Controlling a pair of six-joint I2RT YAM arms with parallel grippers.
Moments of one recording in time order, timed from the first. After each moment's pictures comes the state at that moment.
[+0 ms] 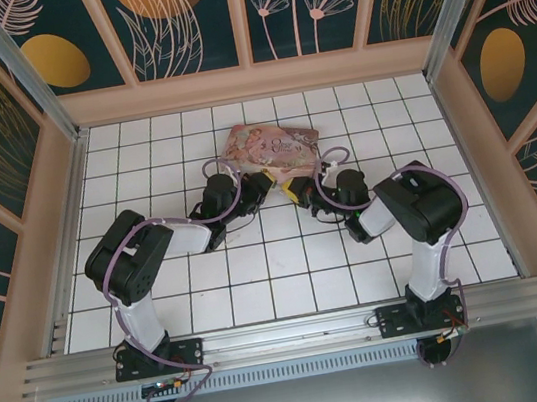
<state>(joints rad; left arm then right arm) -0.63 1.85 0.78 0.79 0.28 -1.36 0.47 1.88 0.51 1.25 -0.53 1.57</state>
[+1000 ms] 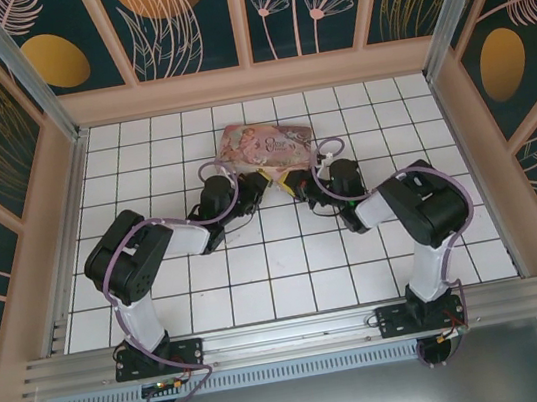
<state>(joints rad) -0.62 1.85 0.76 0.83 0.25 -1.42 0.47 1.85 0.60 1.06 -0.51 1.48</state>
